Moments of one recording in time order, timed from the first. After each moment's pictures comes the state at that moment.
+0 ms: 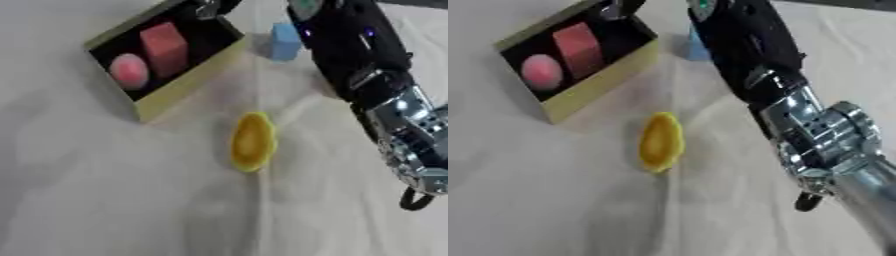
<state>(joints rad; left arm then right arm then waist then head) -0.66 0.41 -0.06 -1.98 -0.02 -0.28 0.37 -1.37 -0.44 0.15 -0.92 0.71 -0.55 0.51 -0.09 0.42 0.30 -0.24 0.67</state>
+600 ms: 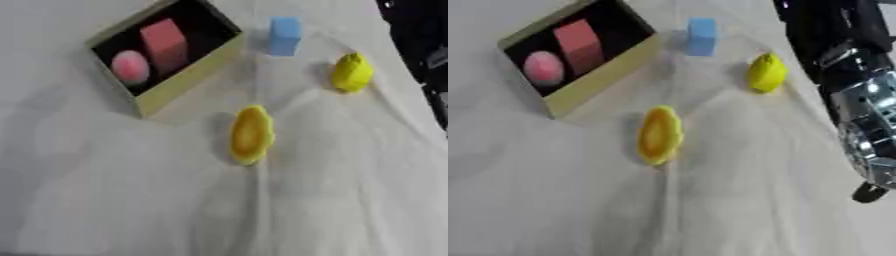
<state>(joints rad) -0.64 0.42 -0.06 -1.98 -0.03 -0.28 0.38 -1.31 -0.58 0.14 -0.94 0.67 -0.53 0.57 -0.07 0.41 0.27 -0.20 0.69</state>
